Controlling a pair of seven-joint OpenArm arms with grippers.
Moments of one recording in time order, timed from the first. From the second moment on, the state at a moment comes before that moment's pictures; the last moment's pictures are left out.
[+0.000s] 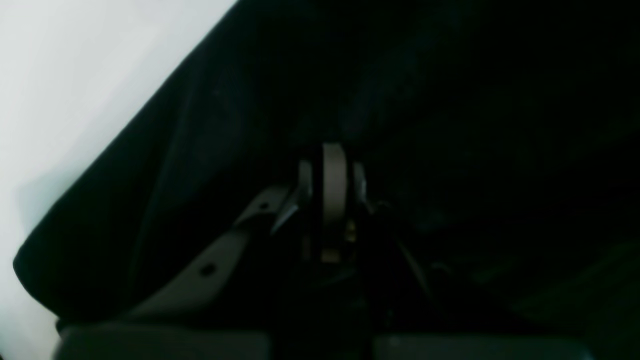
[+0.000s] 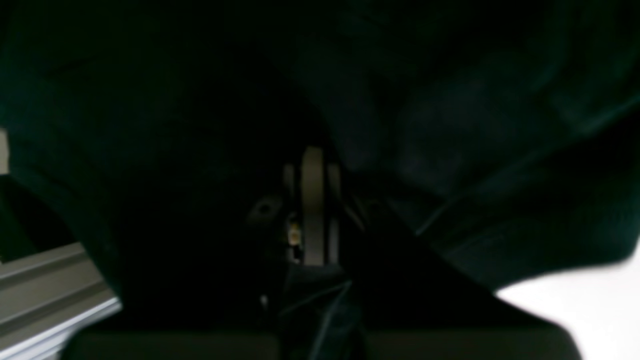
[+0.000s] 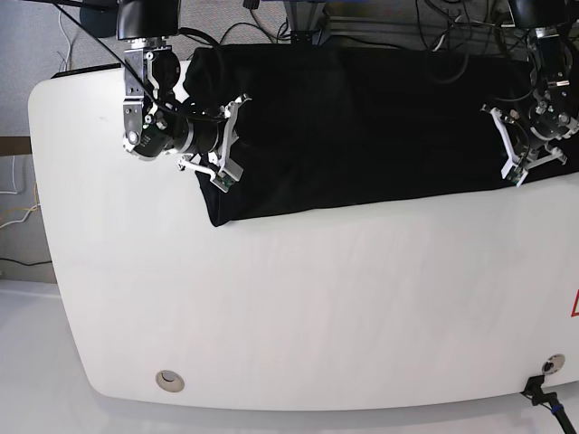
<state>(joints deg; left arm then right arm) 12.9 -25.7 -21.0 86.3 -4.7 -41.9 42.7 -4.5 9.3 1.5 90.5 28.6 40.9 -67.6</state>
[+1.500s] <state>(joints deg) -0.5 -19.8 -44.4 88.0 -3.7 -42.0 58.0 7.8 18.2 2.5 66.6 30.2 41.5 -47.8</state>
